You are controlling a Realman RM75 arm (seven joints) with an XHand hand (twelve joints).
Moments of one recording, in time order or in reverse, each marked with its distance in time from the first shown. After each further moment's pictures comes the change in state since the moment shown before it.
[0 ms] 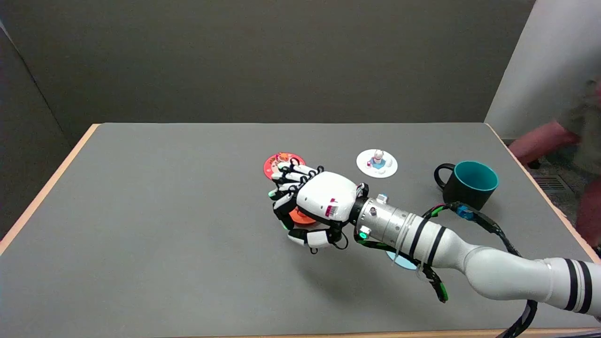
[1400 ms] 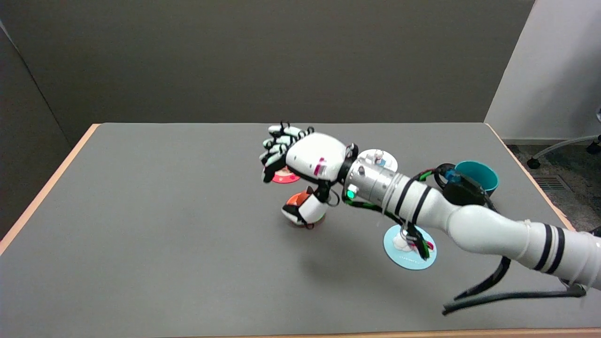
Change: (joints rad) arm 0.181 -0.054 0.041 0.076 0.090 -0.106 -0.039
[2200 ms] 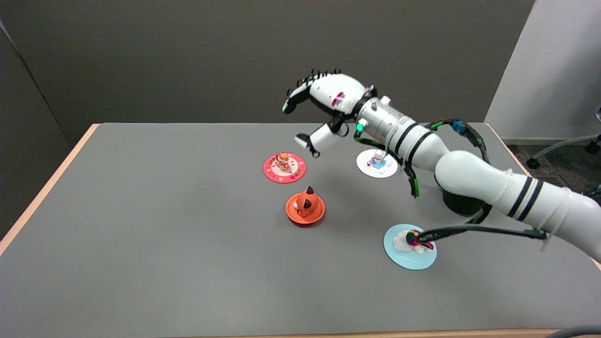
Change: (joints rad) arm 0.251 -0.035 -0.003 0.272 0.022 0.037 0.140
